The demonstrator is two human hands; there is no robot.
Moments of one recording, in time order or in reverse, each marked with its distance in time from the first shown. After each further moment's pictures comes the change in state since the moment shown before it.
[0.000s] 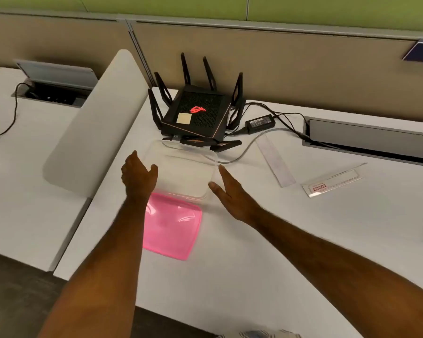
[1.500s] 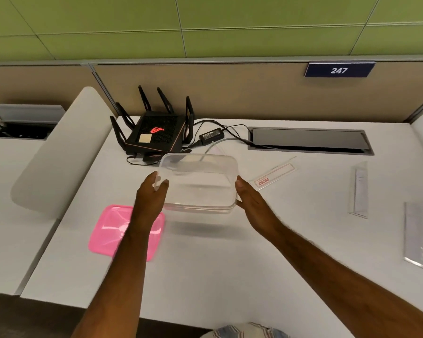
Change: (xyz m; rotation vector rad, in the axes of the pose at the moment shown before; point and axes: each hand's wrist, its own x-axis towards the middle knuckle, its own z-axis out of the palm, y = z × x) left_hand -0.172 0.116 -0.007 -0.467 -0.261 0.139; right_hand -0.171 0.036 -0.099 0.535 0.299 0.022
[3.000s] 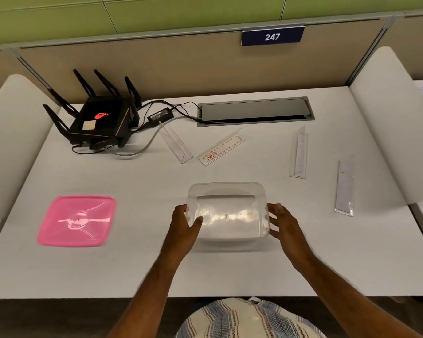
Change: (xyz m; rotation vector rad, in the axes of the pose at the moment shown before) left_hand -0.183 -0.013 0.188 0.092 -0.349 -0.030; right_hand -0.175 0.097 -0.175 0.199 0.396 0.240
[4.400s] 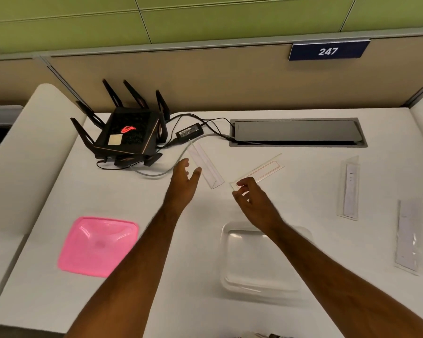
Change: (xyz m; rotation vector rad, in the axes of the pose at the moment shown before) left_hand 0.211 0.064 -0.106 -0.037 0.167 0.109; right_hand 0.159 -0.079 0.172 -0.661 -0.147 -0.340
